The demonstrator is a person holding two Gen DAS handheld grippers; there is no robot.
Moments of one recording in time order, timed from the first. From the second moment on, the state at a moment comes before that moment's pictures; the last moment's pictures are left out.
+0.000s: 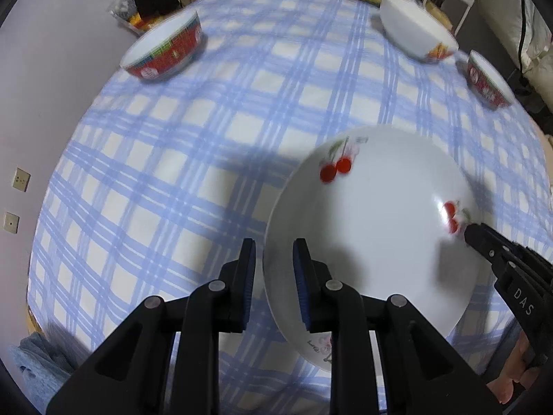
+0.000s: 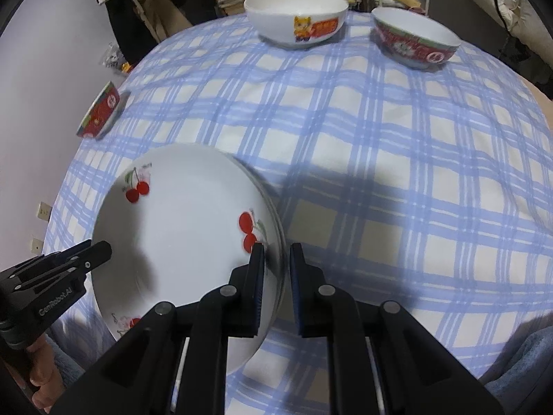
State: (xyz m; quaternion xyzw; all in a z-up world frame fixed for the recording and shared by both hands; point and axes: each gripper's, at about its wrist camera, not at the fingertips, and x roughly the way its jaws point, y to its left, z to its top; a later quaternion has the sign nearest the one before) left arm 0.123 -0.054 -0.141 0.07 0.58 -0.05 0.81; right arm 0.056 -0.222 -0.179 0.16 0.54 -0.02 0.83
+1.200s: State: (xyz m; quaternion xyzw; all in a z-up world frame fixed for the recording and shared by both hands) left arm 0.316 -0.137 -0.058 0.09 0.52 -0.09 0.85; right arm 0.232 -0.339 -0.118 0.18 0.50 -0.04 0.85
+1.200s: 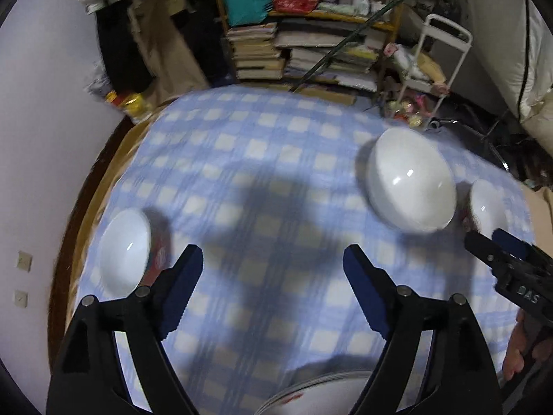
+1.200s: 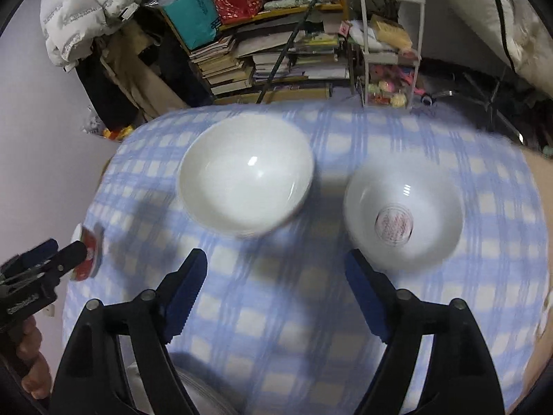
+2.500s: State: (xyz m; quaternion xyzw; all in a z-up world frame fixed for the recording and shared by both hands) left arm 0.382 -0.220 -0.138 0.02 0.60 -0.13 0.79; right arm 0.312 -0.372 -0.163 0.17 0.51 -0.02 0.85
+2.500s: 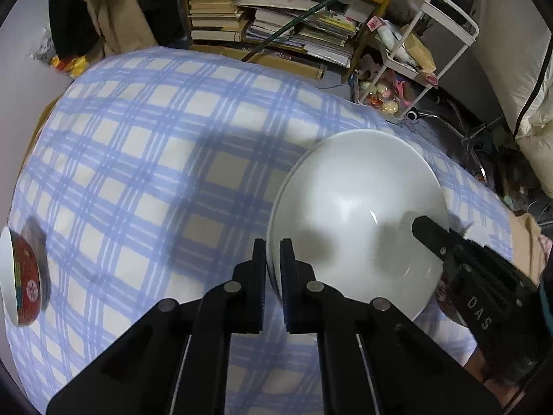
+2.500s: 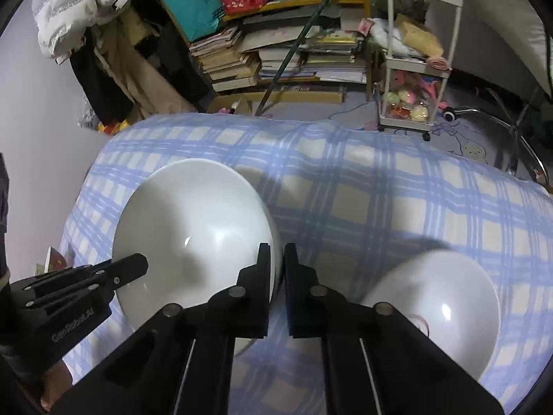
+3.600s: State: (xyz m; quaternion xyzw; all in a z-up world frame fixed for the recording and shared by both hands) left arm 0.229 -0.219 -0.116 0.03 0.60 -0.17 0.78; right arm 0.151 -0.364 -0.128 0.15 0.51 -0.07 0.84
